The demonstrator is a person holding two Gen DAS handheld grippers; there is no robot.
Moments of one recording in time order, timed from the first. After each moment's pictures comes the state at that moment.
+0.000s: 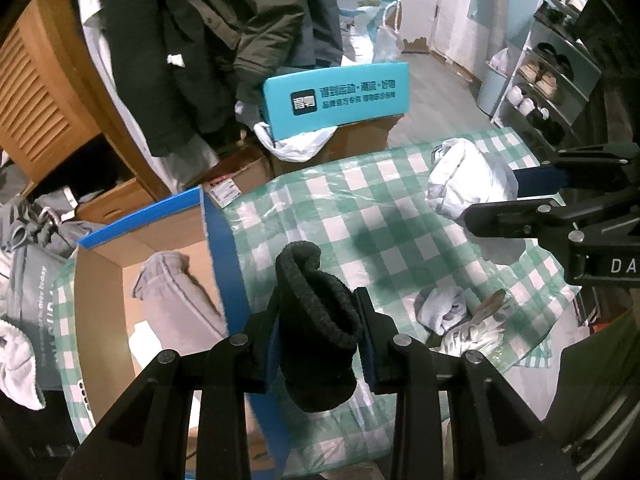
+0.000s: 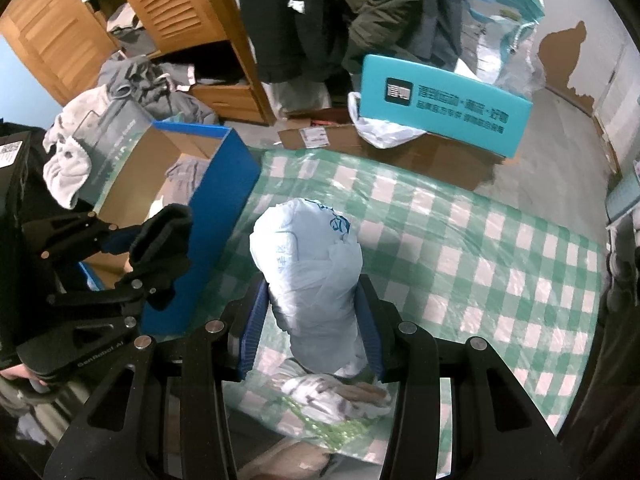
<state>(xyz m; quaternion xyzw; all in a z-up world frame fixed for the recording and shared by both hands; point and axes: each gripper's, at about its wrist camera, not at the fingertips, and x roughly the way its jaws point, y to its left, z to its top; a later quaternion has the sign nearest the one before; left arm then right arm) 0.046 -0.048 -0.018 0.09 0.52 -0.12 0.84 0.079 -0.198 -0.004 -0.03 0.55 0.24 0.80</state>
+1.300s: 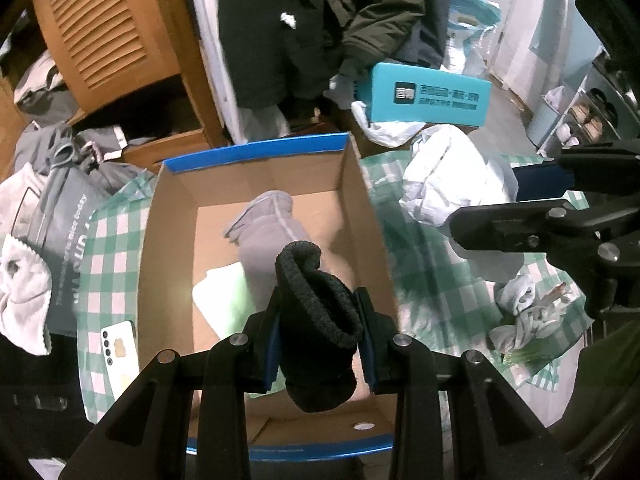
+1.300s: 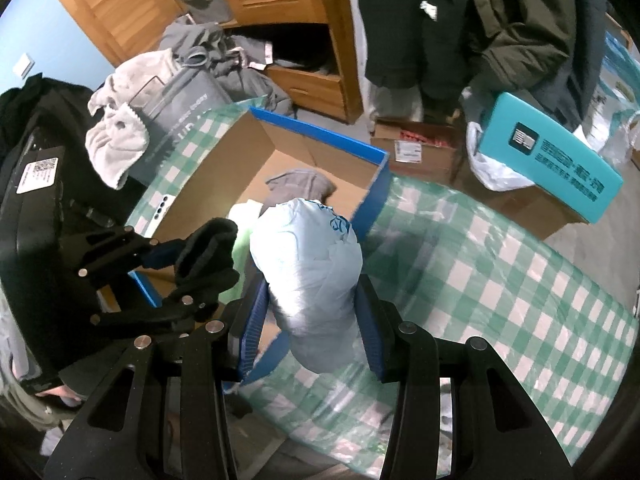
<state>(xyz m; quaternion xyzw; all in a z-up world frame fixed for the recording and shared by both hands) 0.032 0.085 -0.034 0.03 0.53 -0.04 0.85 0.081 -0.037 0.002 -0.07 0.55 0.34 0.76</state>
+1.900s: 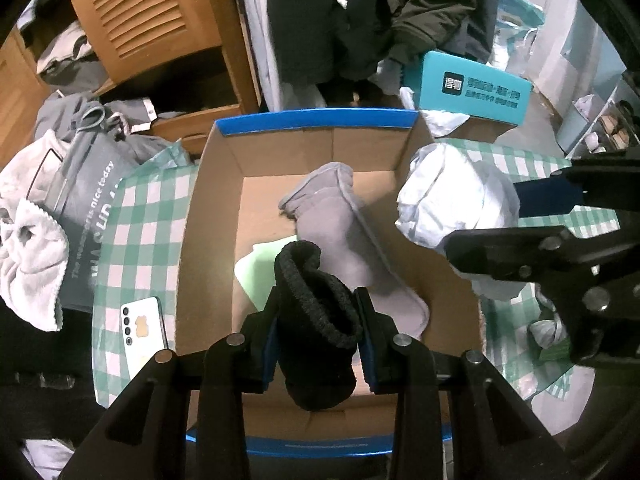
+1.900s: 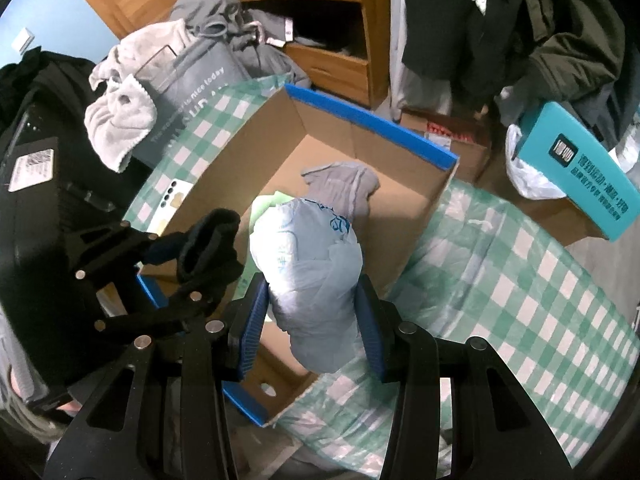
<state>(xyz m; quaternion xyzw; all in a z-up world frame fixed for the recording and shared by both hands) 0.031 0.130 -0.054 0.02 0.55 0.01 0.84 0.079 0.029 -0.024 -0.10 0.57 0.35 0.74</state>
